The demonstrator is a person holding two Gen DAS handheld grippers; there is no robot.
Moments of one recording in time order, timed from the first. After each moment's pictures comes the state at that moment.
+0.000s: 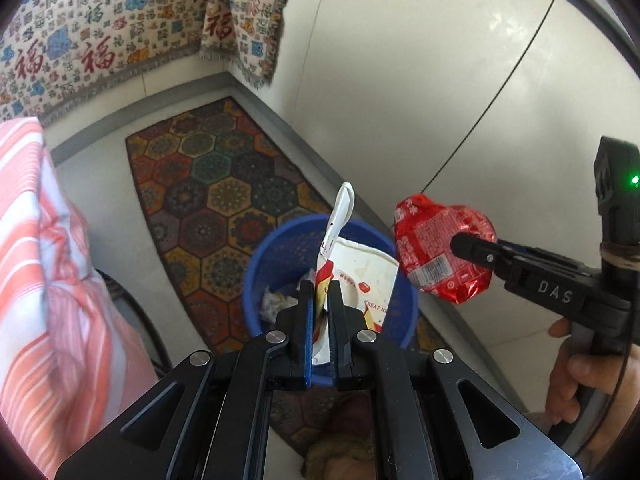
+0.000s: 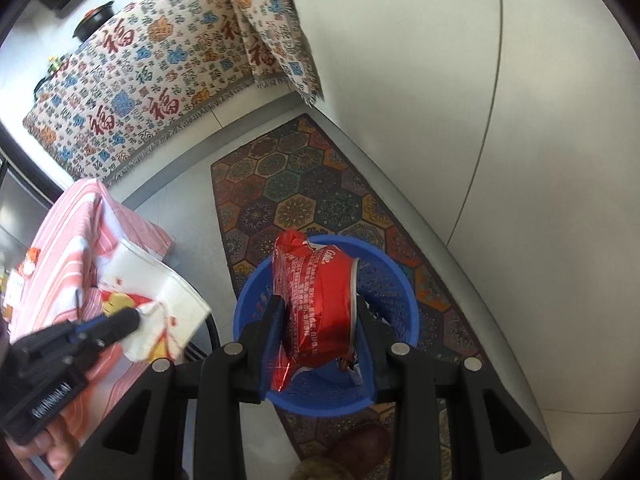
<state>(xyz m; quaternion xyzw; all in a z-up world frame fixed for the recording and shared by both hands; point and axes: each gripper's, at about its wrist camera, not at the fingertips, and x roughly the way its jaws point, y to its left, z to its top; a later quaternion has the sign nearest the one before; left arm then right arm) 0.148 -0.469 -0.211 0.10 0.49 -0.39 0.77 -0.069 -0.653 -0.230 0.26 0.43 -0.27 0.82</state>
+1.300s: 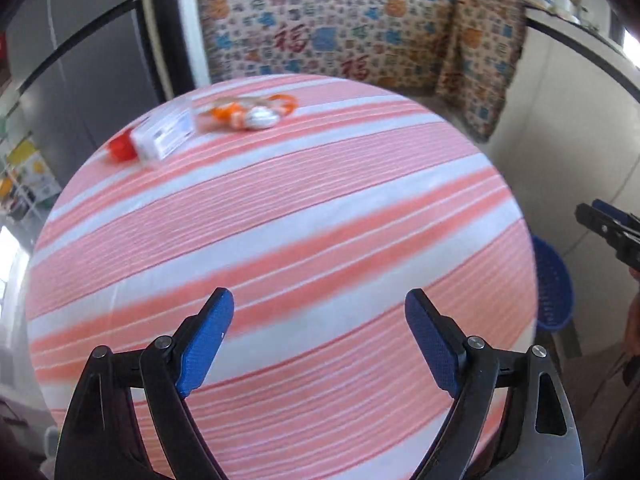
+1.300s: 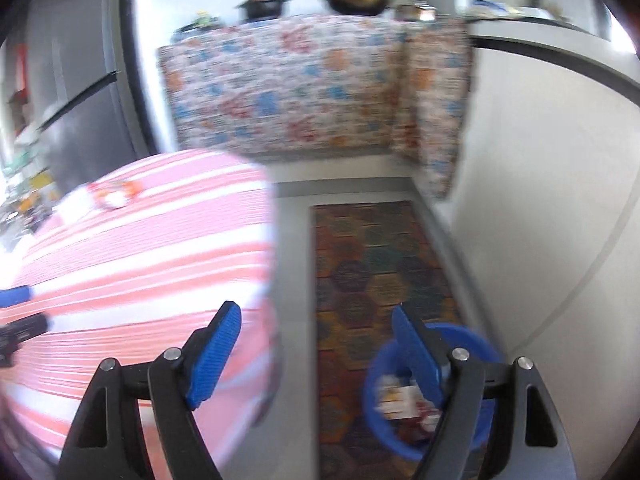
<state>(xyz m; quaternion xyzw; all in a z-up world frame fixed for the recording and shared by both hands) 0.153 -0.081 -0.169 0.05 0.44 -0.11 0.89 0.035 -0.406 -0.164 0.06 0.36 -0.14 0.92</state>
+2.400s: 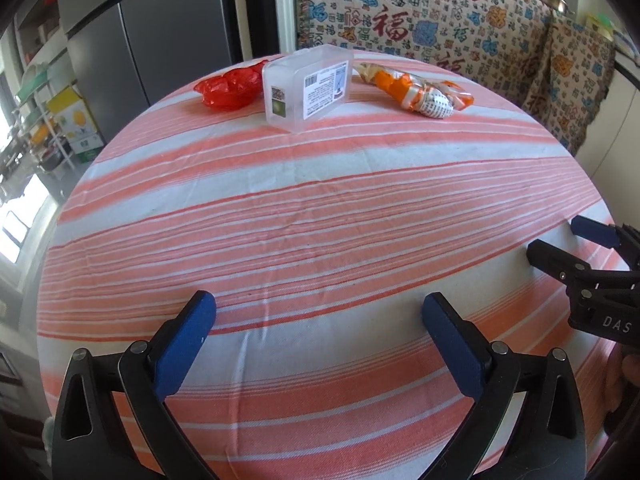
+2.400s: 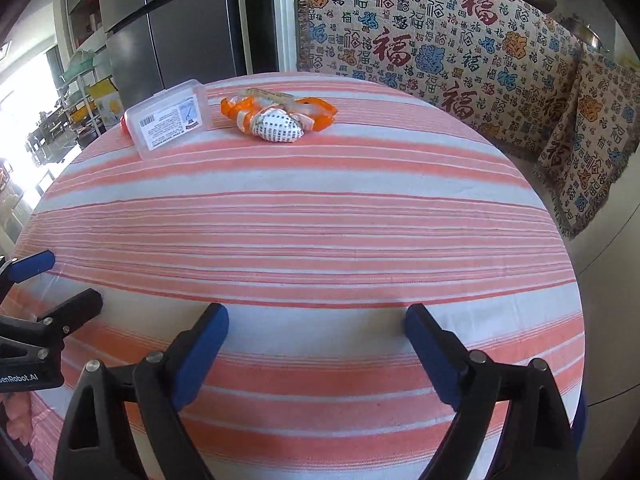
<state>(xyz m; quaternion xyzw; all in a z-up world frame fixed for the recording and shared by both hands) 0.228 0.030 -0.213 0.01 0.46 -0.03 0.89 0.226 -0.207 -0.235 -0.02 0.45 -0.03 0.89</state>
